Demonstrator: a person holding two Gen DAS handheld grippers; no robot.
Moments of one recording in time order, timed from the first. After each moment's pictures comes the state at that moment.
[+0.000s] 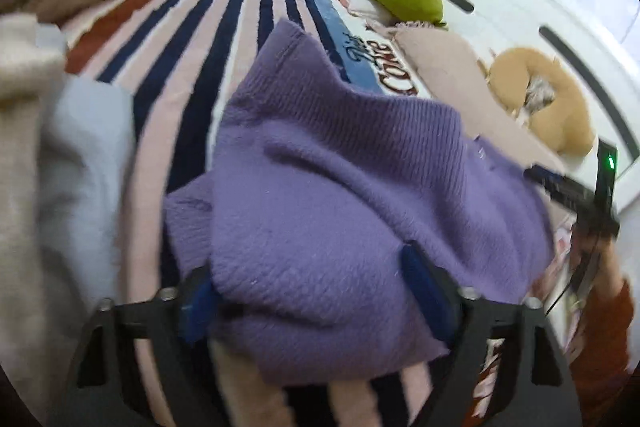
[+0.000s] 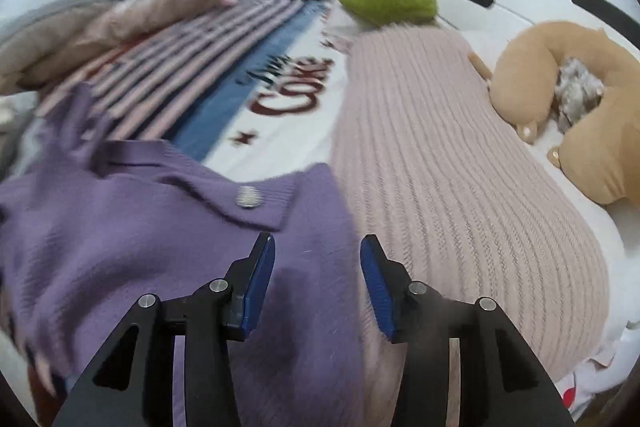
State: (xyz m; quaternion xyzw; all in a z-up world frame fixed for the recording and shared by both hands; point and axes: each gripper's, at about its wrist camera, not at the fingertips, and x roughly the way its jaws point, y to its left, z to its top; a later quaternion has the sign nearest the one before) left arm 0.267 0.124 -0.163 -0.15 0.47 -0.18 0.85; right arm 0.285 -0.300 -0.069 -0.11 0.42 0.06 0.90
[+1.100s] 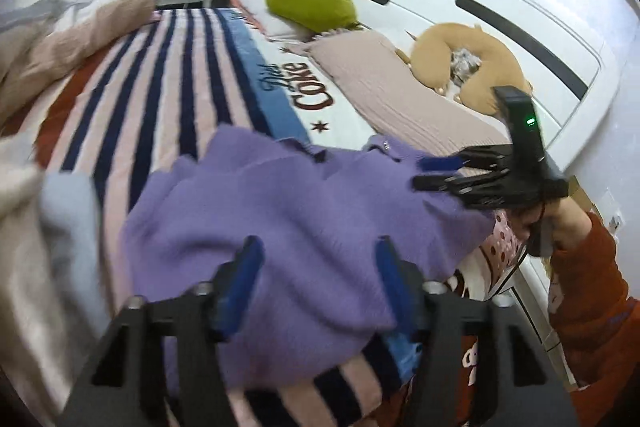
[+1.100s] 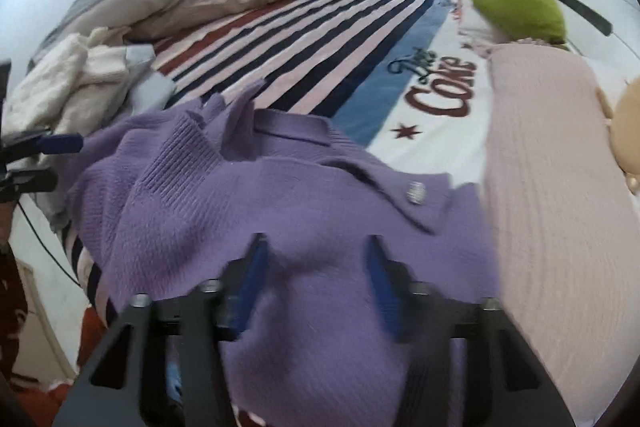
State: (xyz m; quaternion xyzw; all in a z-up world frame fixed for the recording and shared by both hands) left arm 0.226 0.067 -0.079 -0.05 0.42 -0.26 0.87; right arm 0.284 -0.217 -0.077 -0.12 0.47 0.24 0.84
